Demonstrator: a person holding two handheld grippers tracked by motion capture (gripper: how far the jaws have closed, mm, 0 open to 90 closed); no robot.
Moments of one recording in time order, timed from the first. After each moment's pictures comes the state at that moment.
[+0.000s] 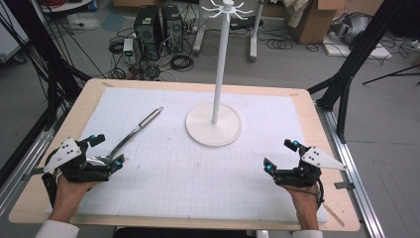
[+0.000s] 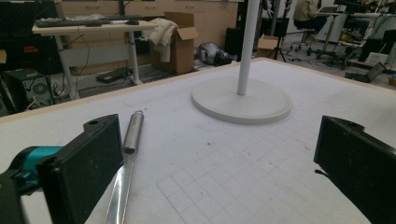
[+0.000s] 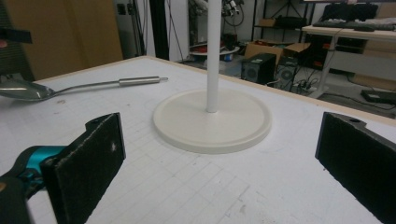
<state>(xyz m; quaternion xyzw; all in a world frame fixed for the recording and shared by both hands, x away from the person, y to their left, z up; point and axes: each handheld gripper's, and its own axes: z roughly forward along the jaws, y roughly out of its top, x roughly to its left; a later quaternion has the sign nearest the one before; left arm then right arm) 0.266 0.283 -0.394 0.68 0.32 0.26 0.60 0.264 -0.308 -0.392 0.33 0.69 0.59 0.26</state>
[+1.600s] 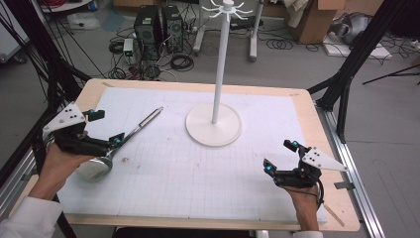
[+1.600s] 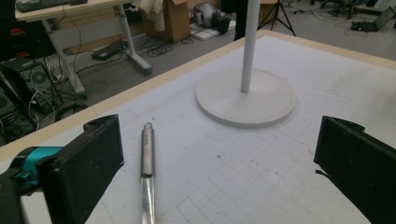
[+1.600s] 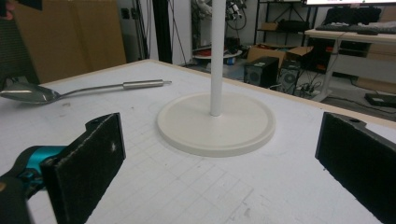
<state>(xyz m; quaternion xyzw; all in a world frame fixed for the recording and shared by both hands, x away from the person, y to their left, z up) 0.301 0.268 -0.306 0.76 0.31 0.25 0.52 0.262 -0.307 -0.392 0.33 0.69 0.60 0.26</state>
